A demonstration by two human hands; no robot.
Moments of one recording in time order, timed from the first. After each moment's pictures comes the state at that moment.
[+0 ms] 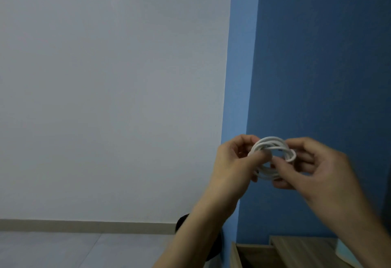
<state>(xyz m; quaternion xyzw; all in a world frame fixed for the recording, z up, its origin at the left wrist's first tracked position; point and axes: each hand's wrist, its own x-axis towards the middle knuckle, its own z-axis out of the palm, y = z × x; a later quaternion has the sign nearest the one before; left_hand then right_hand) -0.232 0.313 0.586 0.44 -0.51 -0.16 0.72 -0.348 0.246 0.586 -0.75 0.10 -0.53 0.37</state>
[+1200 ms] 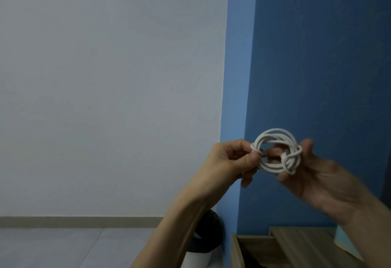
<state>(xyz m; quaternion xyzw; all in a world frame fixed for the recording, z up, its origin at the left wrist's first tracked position) -0.208 0.321 0.577 0.41 -0.58 -0.26 0.66 -0.345 0.195 0.573 -0.52 -0.08 -0.28 0.80</state>
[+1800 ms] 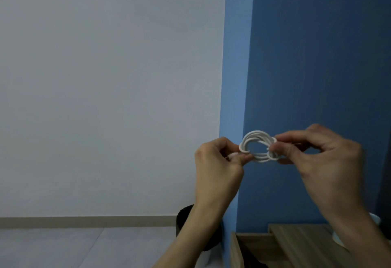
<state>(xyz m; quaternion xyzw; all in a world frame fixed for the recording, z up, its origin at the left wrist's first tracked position) -0.219 0.313 0.567 0.58 -0.44 0.08 0.68 -0.343 0.236 0.587 -0.74 0.08 -0.64 0.21</state>
